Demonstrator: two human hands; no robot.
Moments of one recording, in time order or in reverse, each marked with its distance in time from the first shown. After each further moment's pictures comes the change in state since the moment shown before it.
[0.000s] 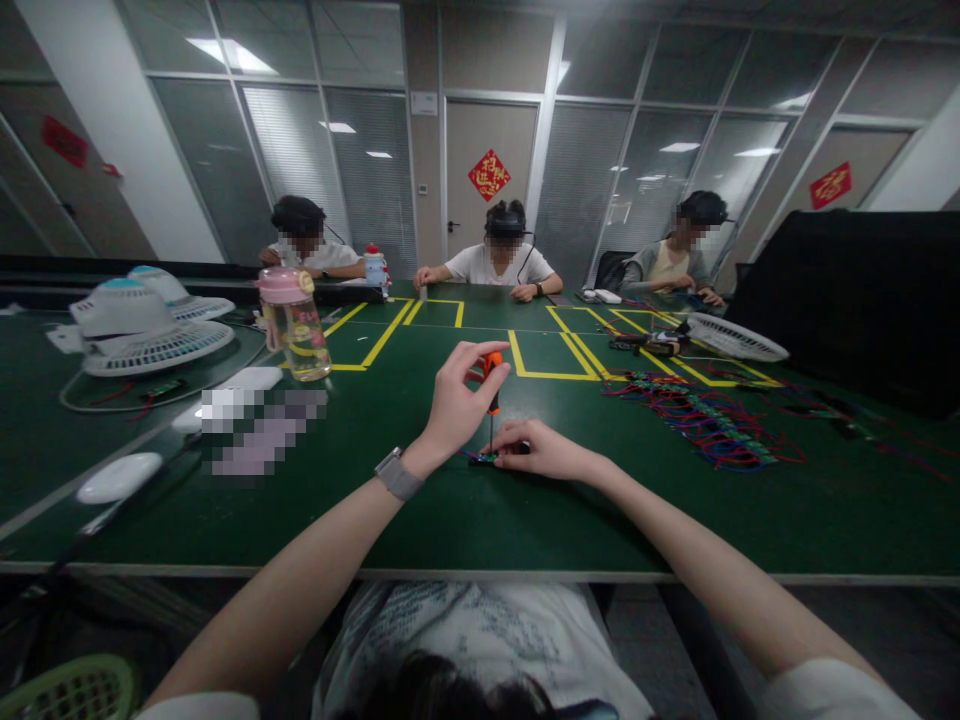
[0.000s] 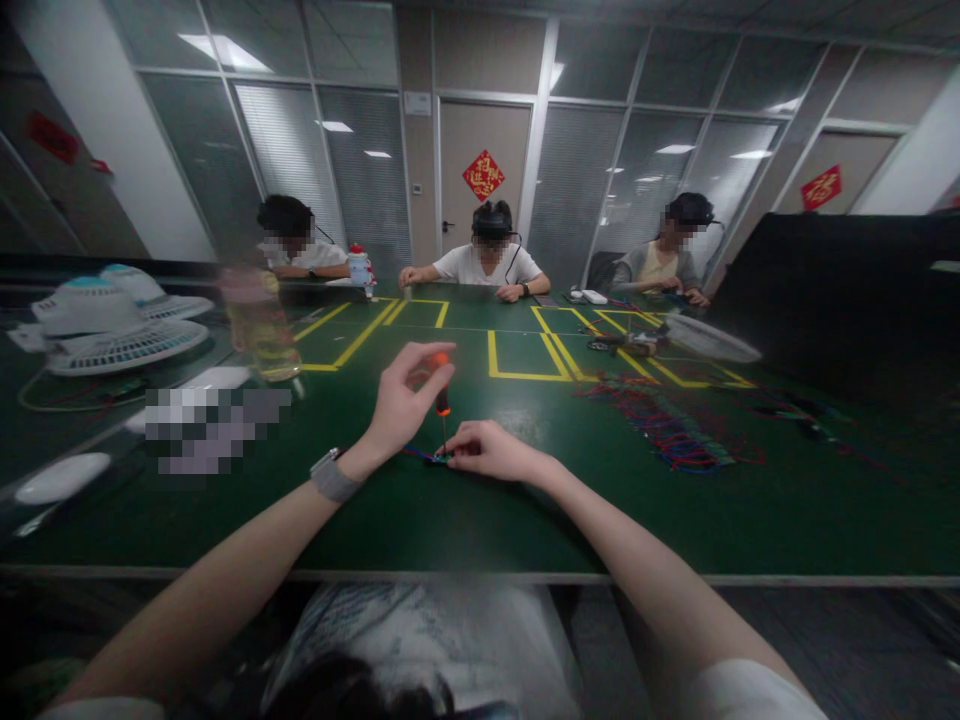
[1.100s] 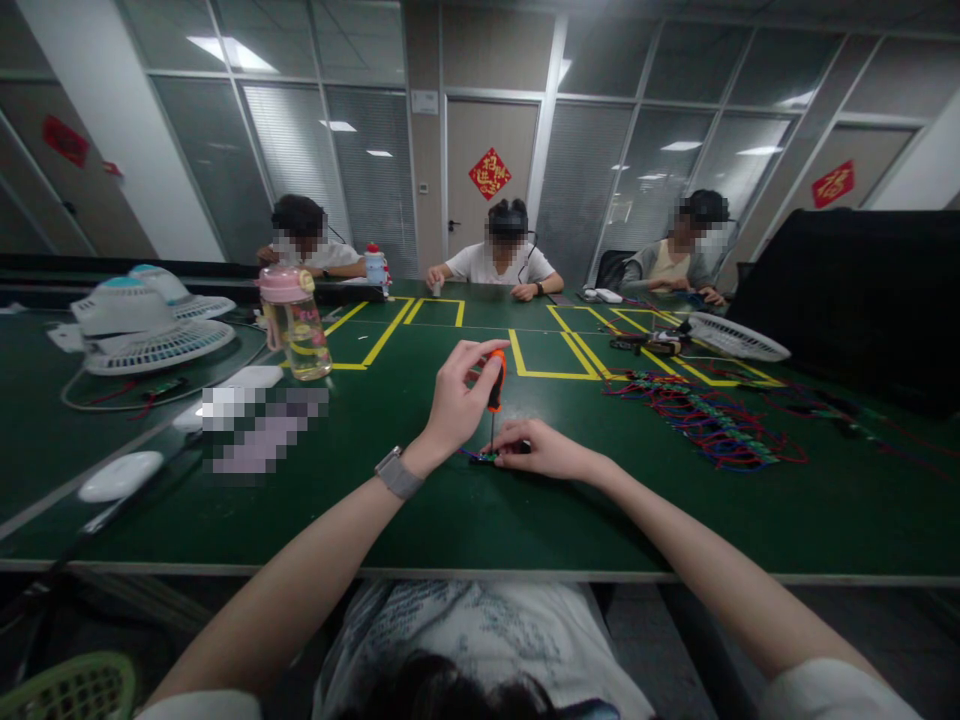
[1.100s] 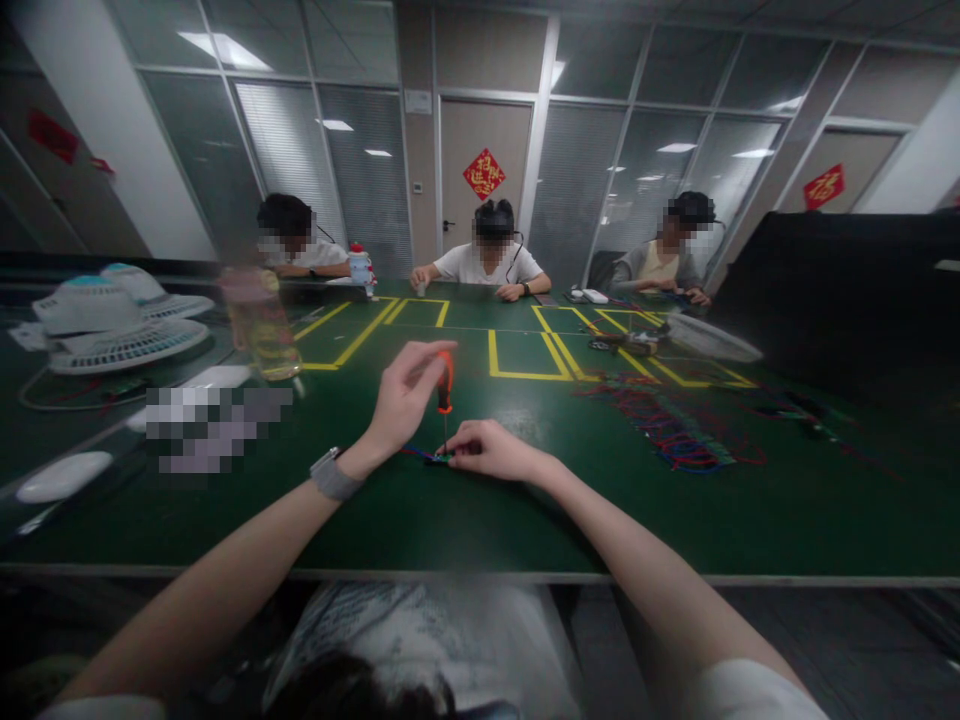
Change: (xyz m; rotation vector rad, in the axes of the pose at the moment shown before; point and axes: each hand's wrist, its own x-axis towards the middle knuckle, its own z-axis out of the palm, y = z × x) left_hand 0.001 0.002 -0.001 -0.015 -0.016 -0.010; right_hand 0.000 -0.001 0.000 -0.020 -0.004 -0.001
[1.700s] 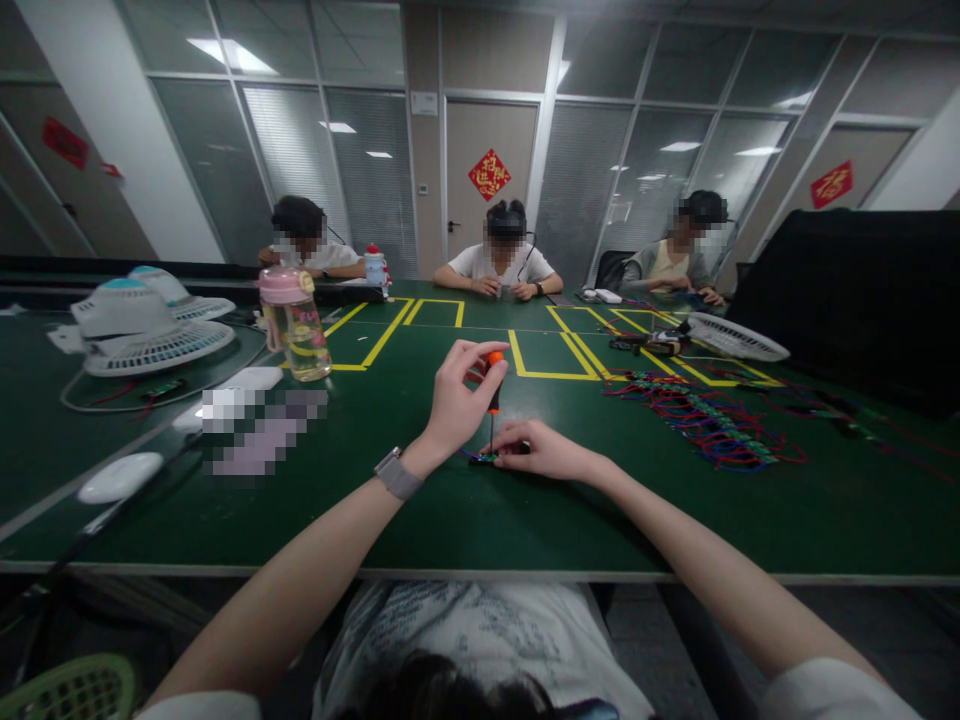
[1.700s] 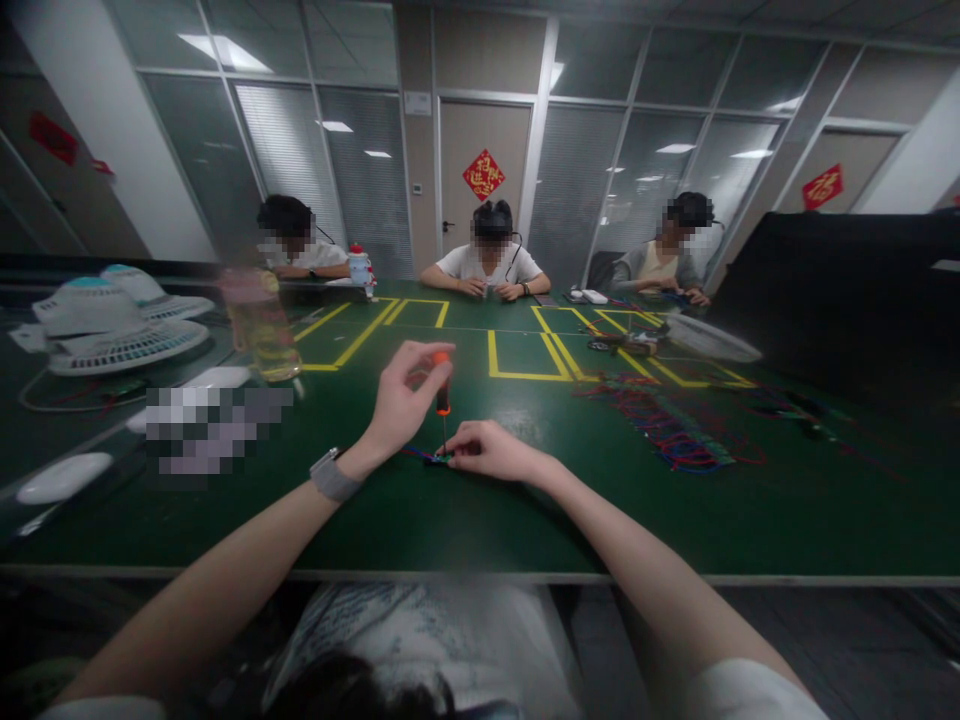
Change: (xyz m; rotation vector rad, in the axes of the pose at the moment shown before) left_hand 0.000 0.000 0.002 0.003 0.029 0.000; right_hand 0.000 -0.003 -0.001 0.012 0.003 0.005
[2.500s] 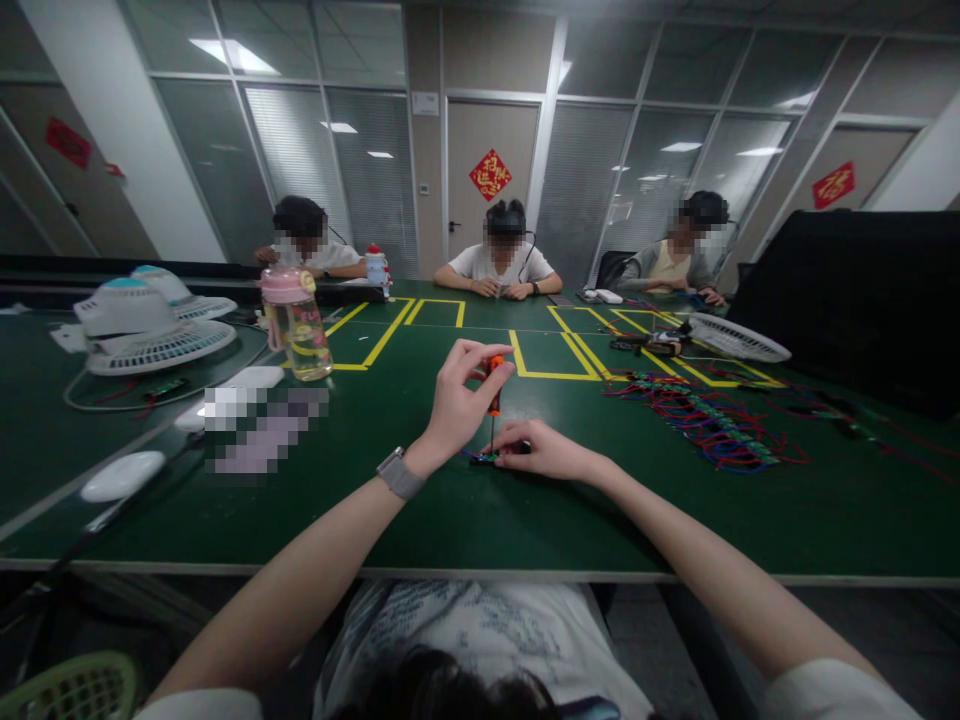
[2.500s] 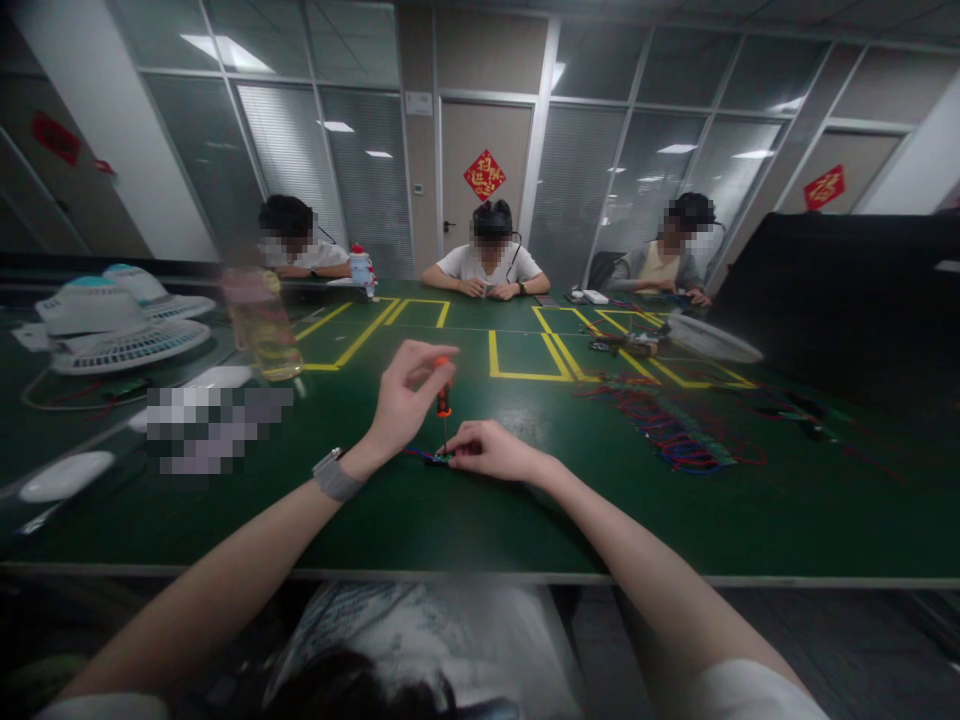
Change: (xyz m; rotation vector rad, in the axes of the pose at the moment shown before) left_hand -0.002 -0.002 0.000 -0.028 -0.006 0.030; right_hand 0.000 0.003 0.001 0.001 0.008 -0.005
